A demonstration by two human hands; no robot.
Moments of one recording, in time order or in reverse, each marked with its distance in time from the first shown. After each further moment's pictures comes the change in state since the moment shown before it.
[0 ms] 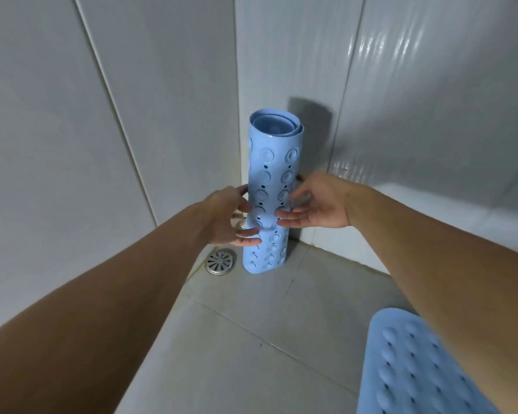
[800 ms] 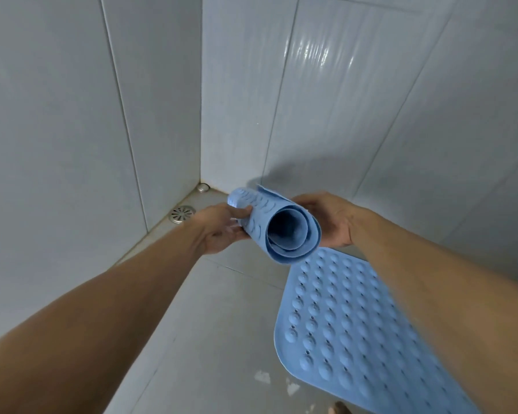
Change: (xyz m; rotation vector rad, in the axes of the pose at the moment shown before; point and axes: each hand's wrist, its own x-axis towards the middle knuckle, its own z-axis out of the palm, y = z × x) left_hand -0.127 -0.117 0.044 -0.277 -0.254 -0.018; right_hand -0.212 0.100 0.007 0.080 0.065 0.099
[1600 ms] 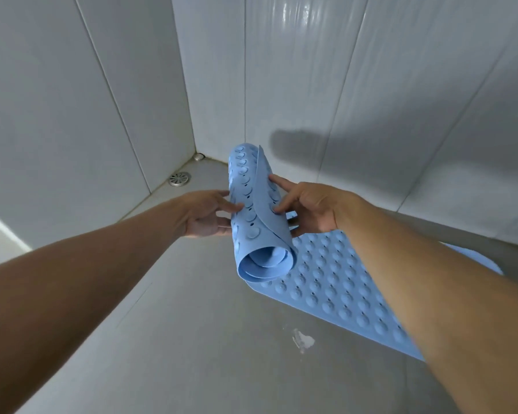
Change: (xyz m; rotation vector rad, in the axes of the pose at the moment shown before) left_hand -0.119 -0.083 0.092 0.269 0.030 -0.127; right_hand -0.133 0.070 -0.051 -0.231 -0.140 -0.037
